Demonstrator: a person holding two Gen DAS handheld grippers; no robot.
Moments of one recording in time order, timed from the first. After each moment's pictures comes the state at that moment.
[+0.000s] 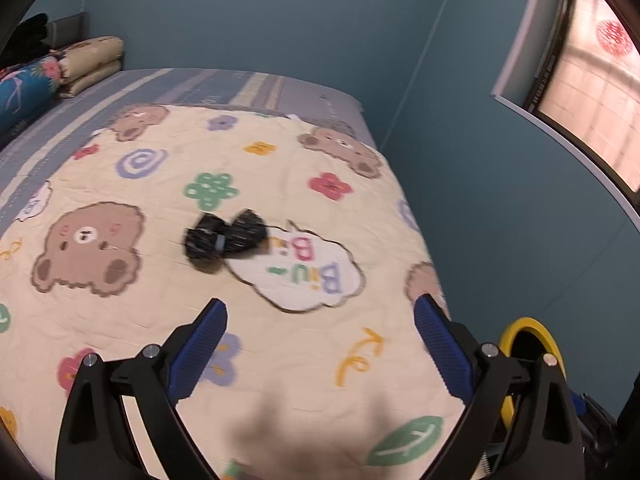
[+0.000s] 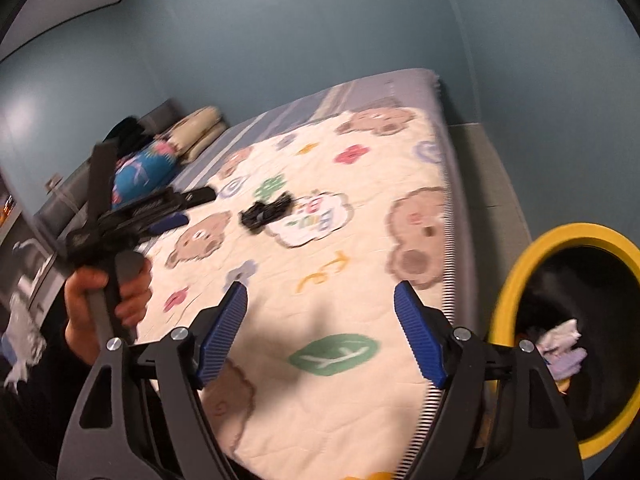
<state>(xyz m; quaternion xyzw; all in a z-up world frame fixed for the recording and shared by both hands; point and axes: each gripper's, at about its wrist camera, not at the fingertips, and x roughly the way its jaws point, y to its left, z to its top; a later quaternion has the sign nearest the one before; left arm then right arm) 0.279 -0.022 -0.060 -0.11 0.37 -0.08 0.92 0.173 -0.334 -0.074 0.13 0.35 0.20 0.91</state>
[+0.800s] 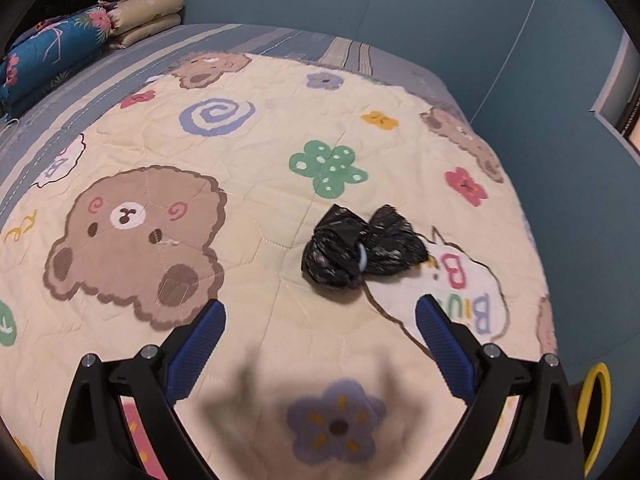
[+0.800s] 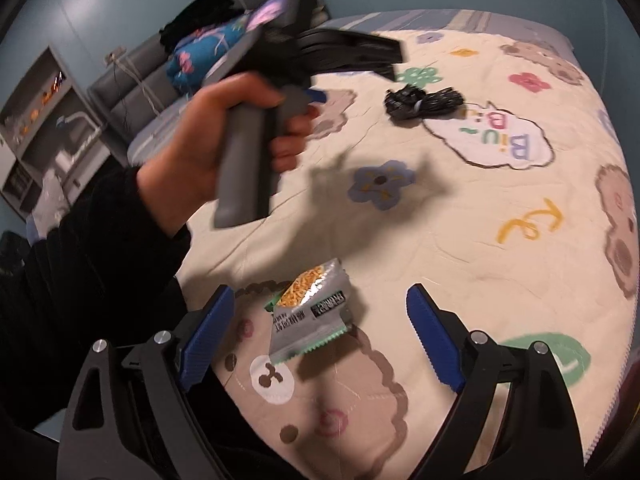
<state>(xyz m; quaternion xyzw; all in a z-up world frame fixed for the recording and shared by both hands) 0.386 0.080 -0.143 -0.13 0.44 0.03 0.89 0.195 -0.124 -0.143 0.00 0.45 0.37 0.81</state>
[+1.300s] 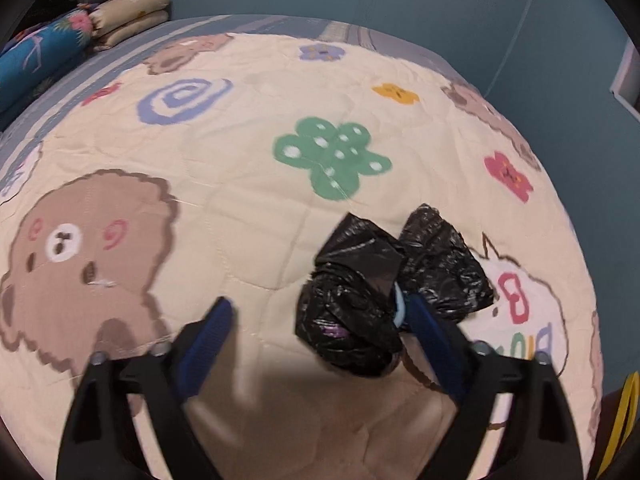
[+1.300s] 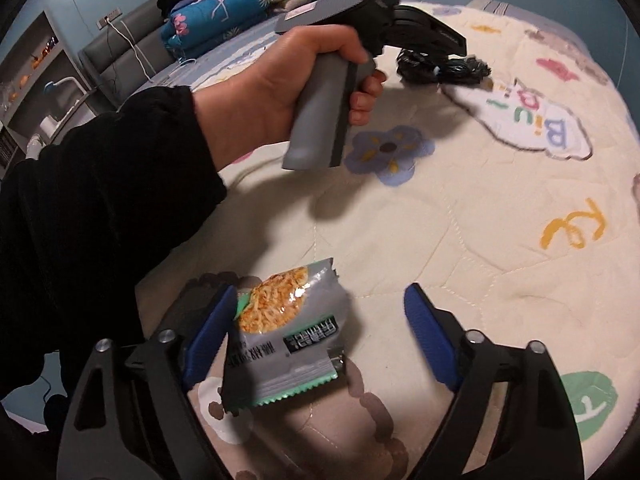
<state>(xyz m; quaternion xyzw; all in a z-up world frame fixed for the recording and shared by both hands) 0.457 0.072 -0.206 -0.10 0.45 0.02 0.89 0.223 -0.090 -0.202 -0.05 0.48 0.36 0.80</state>
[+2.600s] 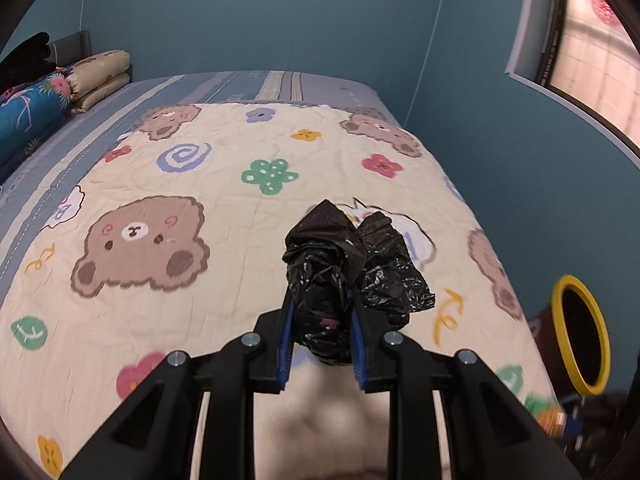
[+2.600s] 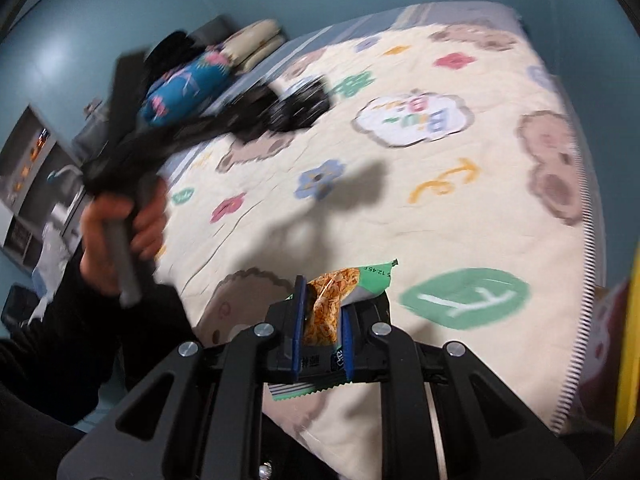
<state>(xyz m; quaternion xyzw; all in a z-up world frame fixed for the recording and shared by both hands) 0.250 0.044 -0.092 -0.05 0.38 -0.07 0.92 0.176 -0.234 -0.126 0.09 0.45 0.30 0.84</state>
